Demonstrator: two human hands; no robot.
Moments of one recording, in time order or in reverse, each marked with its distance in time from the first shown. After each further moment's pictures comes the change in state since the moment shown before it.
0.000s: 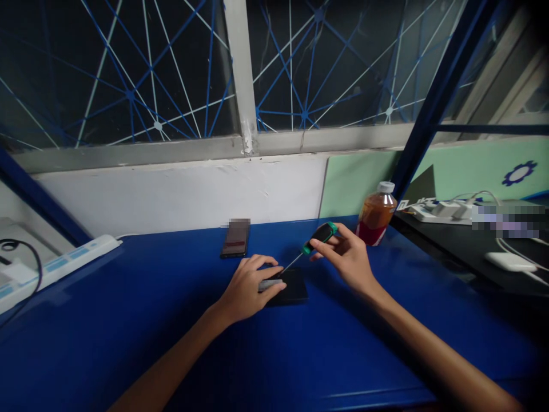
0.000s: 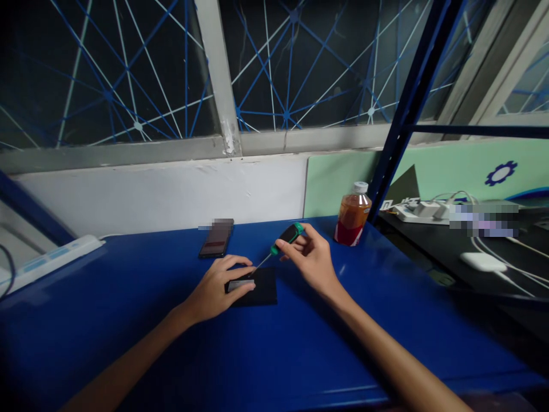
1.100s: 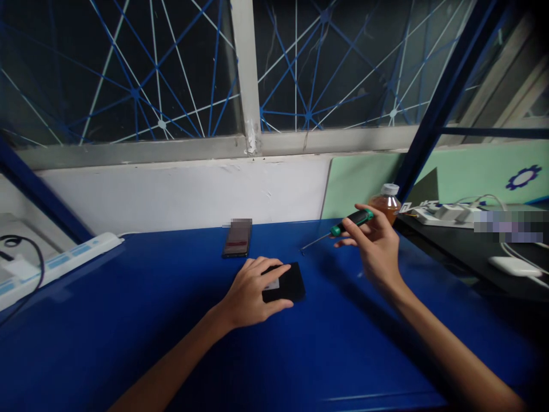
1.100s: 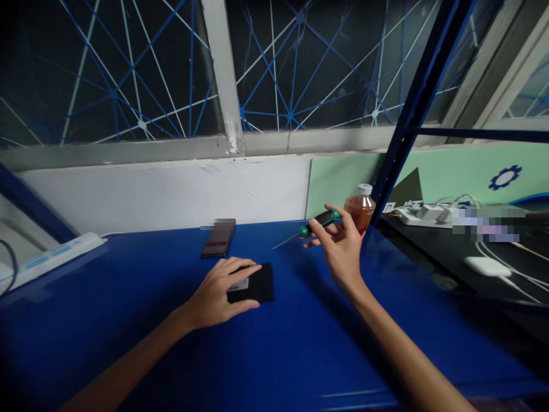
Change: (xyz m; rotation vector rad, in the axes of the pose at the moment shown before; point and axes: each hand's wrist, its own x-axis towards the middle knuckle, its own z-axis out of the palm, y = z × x) left_hand -0.003 0.005 -0.005 0.005 0.000 0.060; right_hand 0.015 -0.012 -0.023 -0.059 0.302 -0.152
